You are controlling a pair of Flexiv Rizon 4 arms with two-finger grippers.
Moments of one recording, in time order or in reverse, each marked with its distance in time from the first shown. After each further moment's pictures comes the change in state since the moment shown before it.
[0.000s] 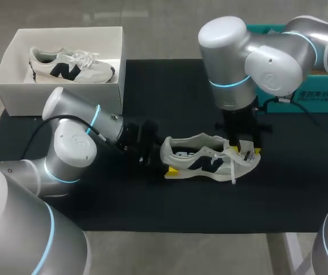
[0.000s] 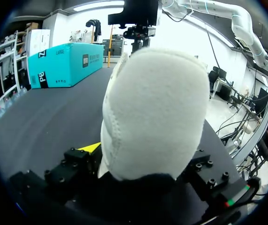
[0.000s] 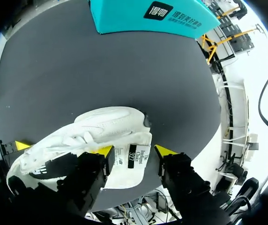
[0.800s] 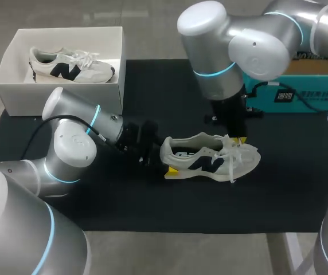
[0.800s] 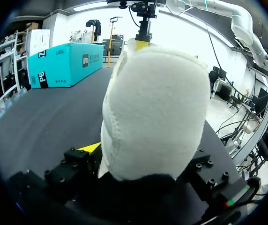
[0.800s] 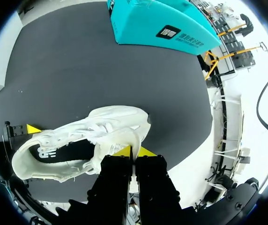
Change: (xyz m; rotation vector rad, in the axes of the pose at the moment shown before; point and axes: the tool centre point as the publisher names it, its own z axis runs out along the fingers) left arm 0.000 0.000 0.000 0.000 0.000 0.000; right arm 0.006 -0.005 -0.037 -0.025 -0.045 -0.112
